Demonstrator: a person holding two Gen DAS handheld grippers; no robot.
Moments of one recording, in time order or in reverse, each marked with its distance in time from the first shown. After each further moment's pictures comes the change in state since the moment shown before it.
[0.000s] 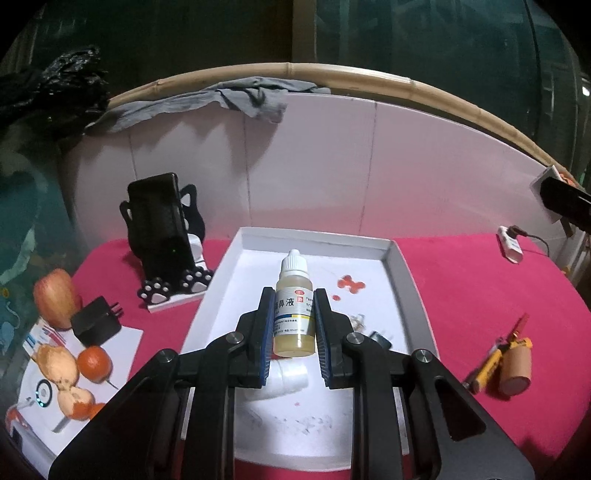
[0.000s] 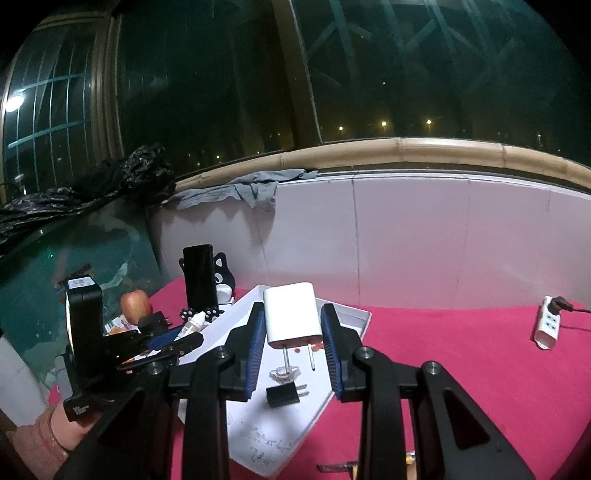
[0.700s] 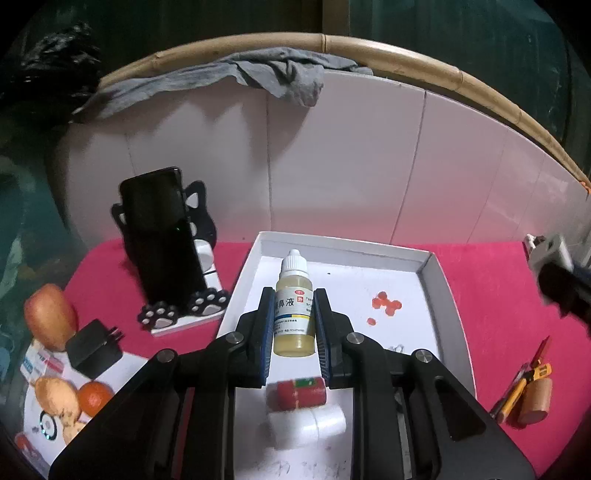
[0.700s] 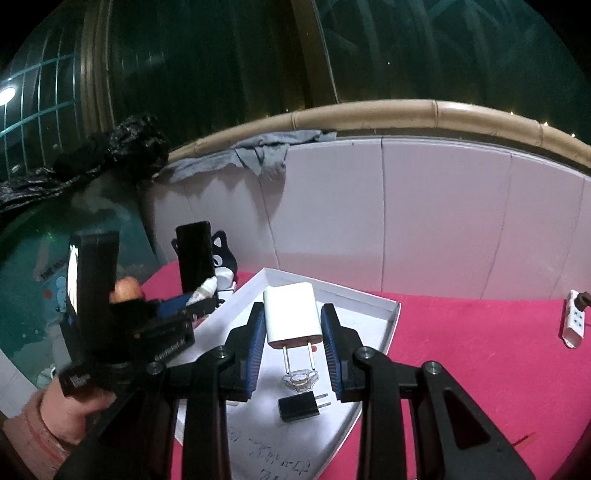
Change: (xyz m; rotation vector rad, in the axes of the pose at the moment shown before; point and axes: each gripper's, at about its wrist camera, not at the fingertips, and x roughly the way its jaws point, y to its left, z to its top) left arm 0.061 0.027 0.040 -0.028 0.104 0.020; right arm 0.066 0.015 -0.003 -0.005 0.105 -0.006
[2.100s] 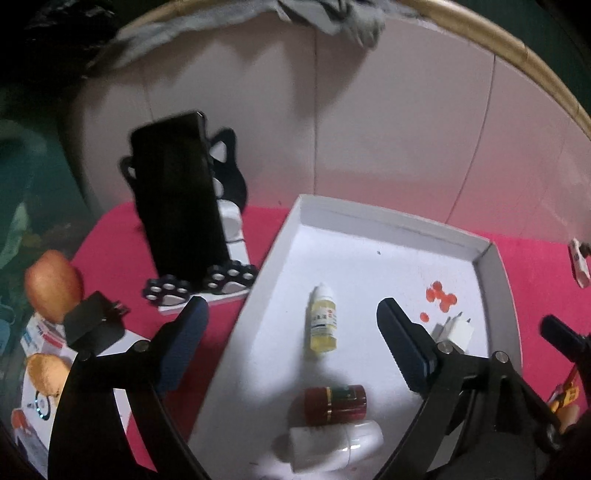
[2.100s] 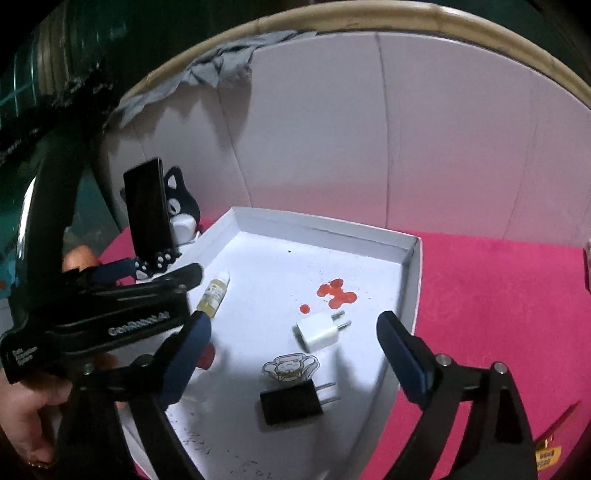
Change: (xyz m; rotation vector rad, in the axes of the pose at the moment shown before) left arm 0.041 0.011 -0.010 -0.077 0.088 0.164; right arm 0.076 -0.006 -0.038 0.092 0.151 -0.069
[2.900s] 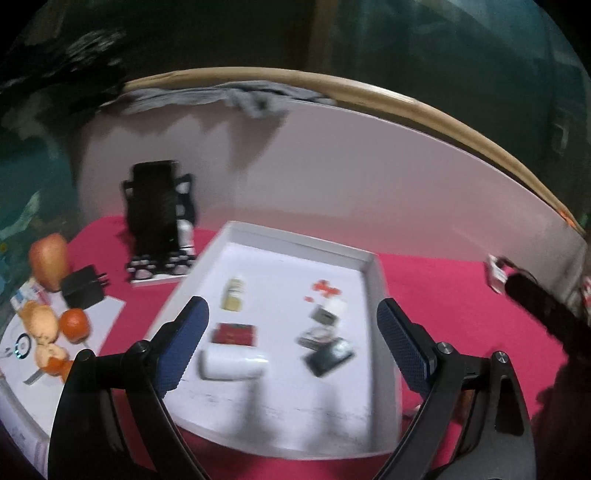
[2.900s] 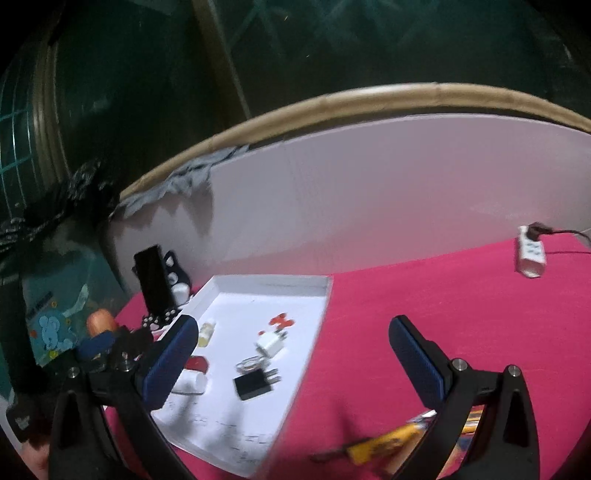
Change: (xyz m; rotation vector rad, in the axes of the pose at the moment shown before) left arm -0.125 -0.045 -0.061 -0.018 -0.195 -0.239; right arm -0.137 -0.064 -0.025 0.147 -0.277 -0.065
